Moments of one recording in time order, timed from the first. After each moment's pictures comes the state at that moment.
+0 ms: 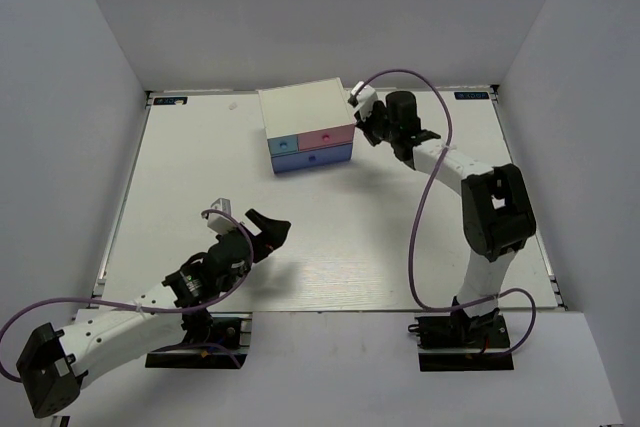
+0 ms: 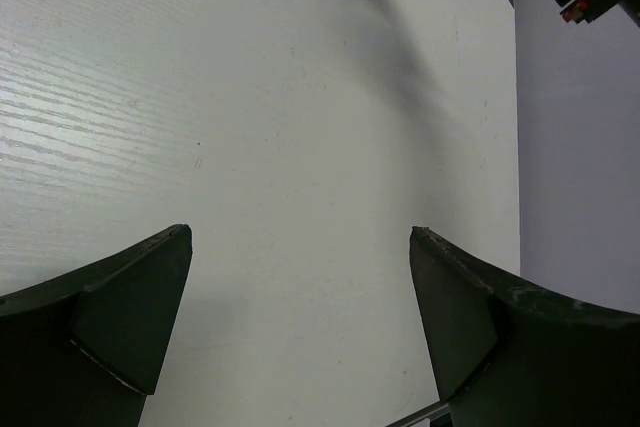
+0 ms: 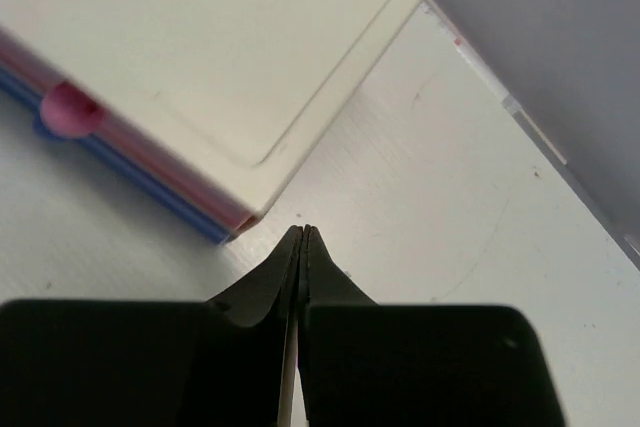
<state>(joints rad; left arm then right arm) -0.91 0.63 0.25 -0.05 -0.51 -1.13 0.41 1.82 1.26 0.12 -0.26 -0.48</state>
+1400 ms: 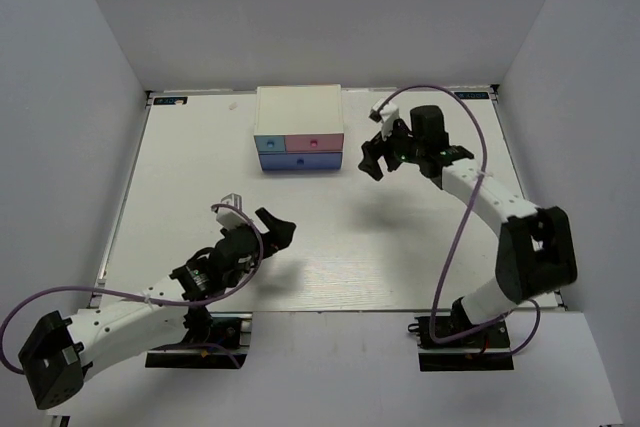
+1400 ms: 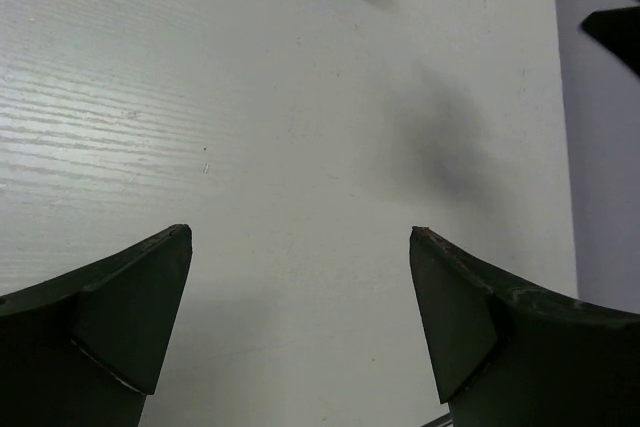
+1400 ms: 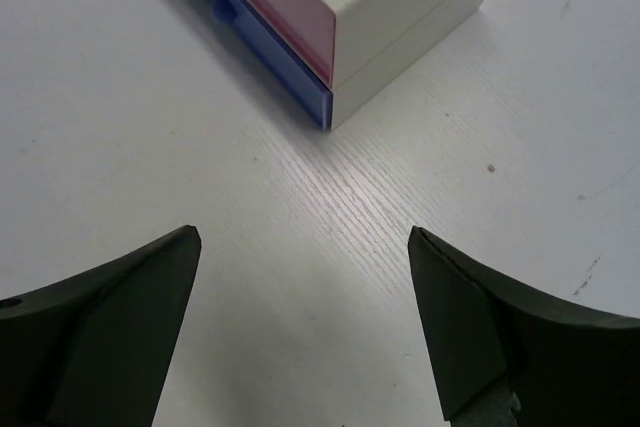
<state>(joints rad) -0.91 0.71 0.28 -0.01 -0.50 -1.03 0.36 1.56 1.10 -0.14 -0.48 -0.33</state>
